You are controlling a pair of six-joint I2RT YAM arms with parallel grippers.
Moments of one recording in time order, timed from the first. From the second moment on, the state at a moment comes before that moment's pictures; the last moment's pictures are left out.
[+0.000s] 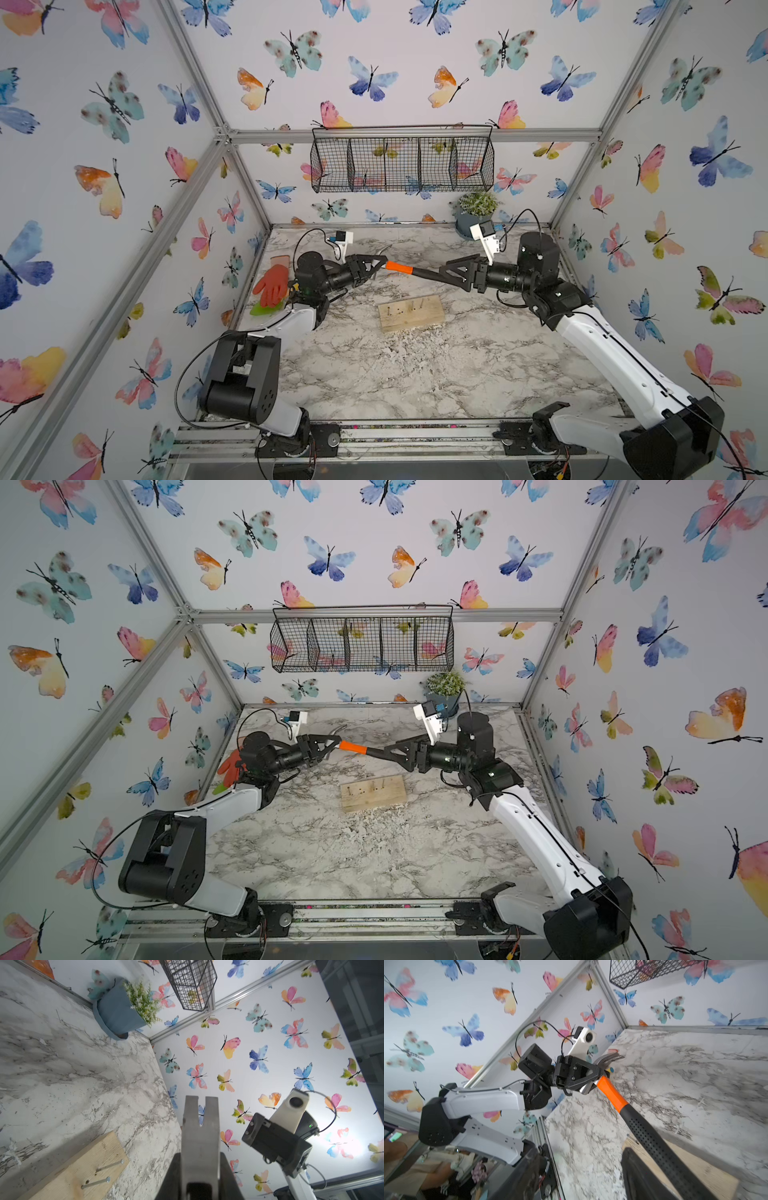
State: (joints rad) left arm -0.23 1.51 0.78 0.84 0.90 -1.24; right arm 0.43 1.18 1.03 -0.11 -0.80 0.48
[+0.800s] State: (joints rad) left arm -0.42 1.51 0.68 1.32 0.57 -1.46; right arm 0.65 1.38 0.63 1.14 -0.40 0.88
